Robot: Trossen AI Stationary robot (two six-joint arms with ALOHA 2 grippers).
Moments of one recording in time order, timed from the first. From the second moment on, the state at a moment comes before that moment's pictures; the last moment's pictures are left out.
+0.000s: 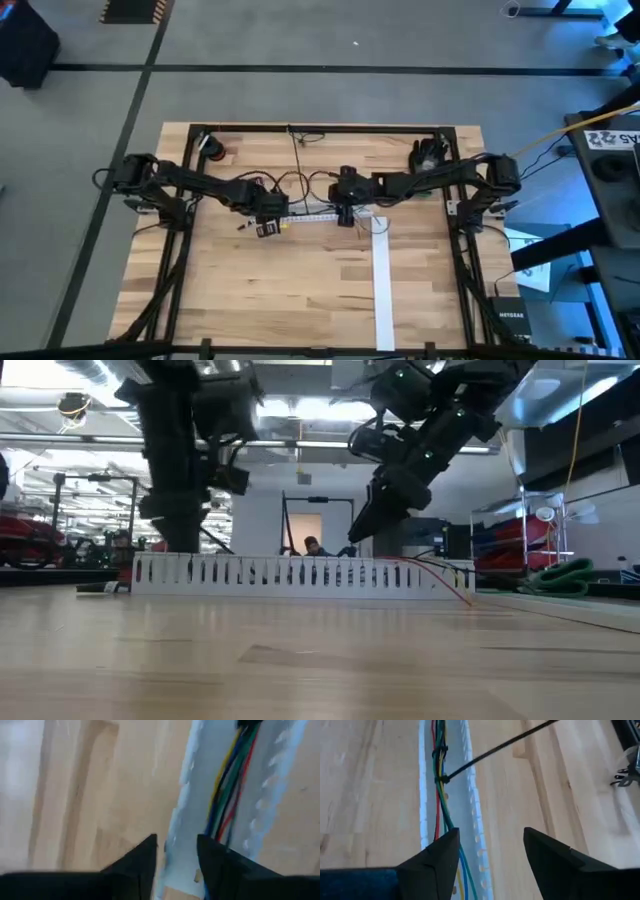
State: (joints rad) left arm -0.02 1.57 0.89 -0.73 -0.34 -0.29; right arm -0.08 1.68 0.95 -0.09 0.12 -0.16
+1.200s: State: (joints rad) left arm 0.12 1.27 0.89 -0.55 0.15 -0.31; right arm -0.12 1.68 1.19 -0.50 0.02 -0.02
